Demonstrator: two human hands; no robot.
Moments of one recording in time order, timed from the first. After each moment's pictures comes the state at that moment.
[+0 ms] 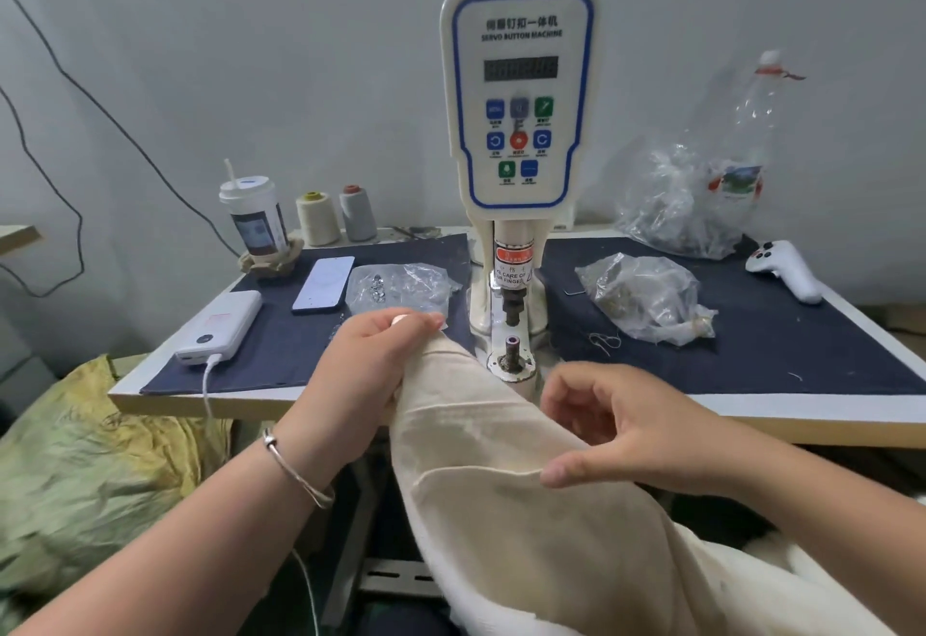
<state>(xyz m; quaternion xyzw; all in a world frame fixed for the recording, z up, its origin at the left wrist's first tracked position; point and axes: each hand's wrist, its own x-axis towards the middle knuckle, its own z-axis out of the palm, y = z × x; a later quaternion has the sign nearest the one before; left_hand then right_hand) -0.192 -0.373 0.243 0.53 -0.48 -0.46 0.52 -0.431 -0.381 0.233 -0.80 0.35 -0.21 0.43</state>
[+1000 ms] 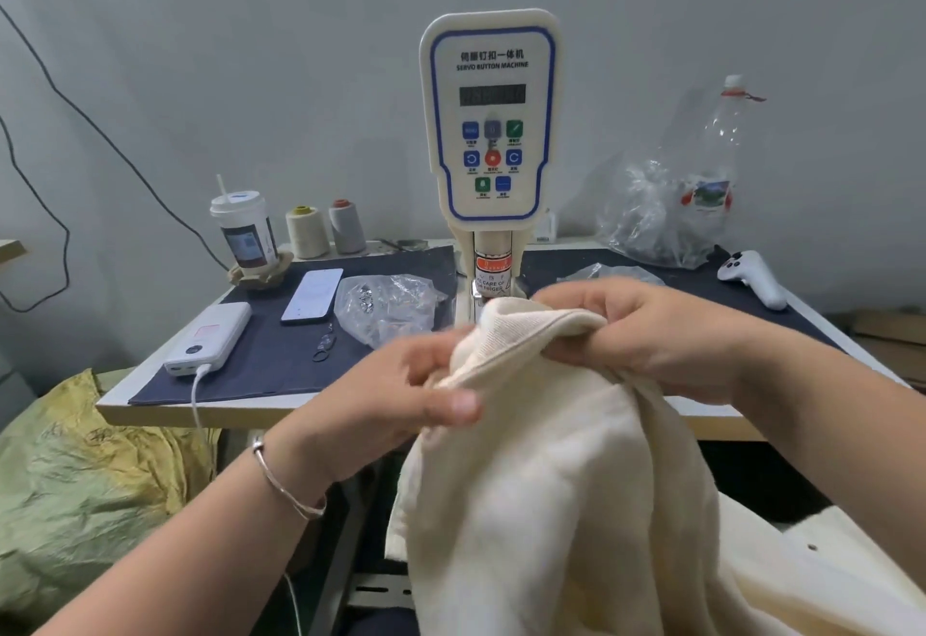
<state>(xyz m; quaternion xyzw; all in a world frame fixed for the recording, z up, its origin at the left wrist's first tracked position) -0.205 -0.348 0.263 0.34 -0.68 -0.55 0.33 -0.442 -0.390 0.298 -0.72 0.28 -0.22 0.59</state>
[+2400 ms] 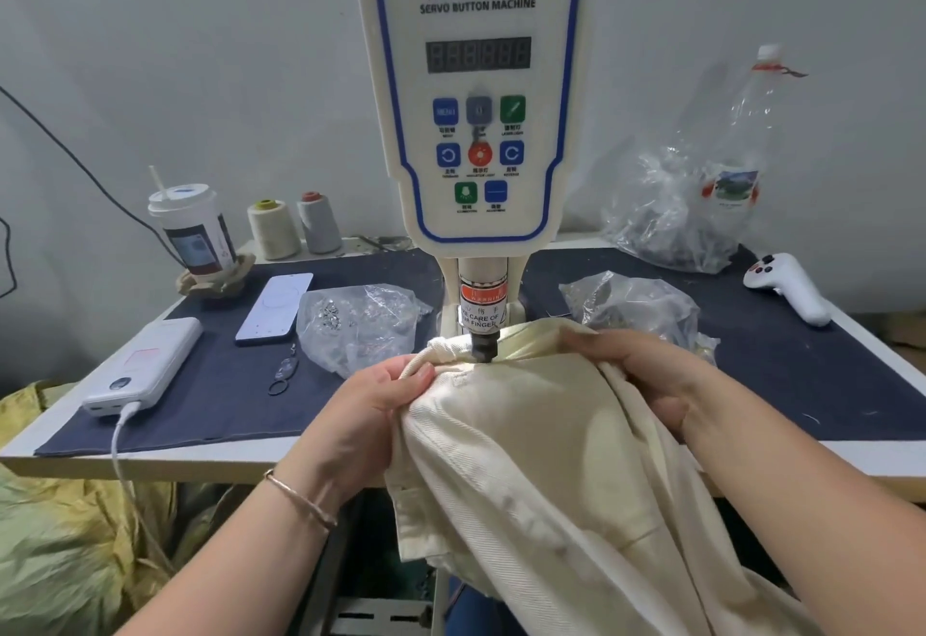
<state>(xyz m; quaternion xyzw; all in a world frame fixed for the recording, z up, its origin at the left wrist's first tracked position) -0.191 -0.471 0.176 0.45 -0.40 -0.64 0.47 -0.451 -0.517 0.208 -0.38 0.49 -0.33 0.71</state>
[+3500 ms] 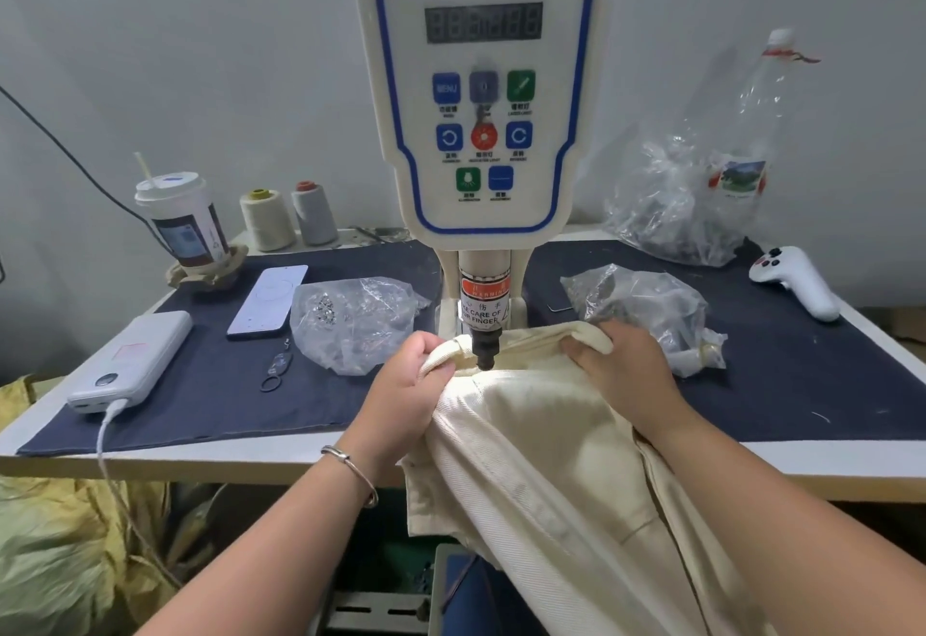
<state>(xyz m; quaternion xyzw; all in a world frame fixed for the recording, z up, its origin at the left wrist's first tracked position) -0.210 -0.494 0.155 0.56 -0.61 -0.35 0.44 -0.443 -0.546 0.152 -0.63 0.62 -0.40 0.23</state>
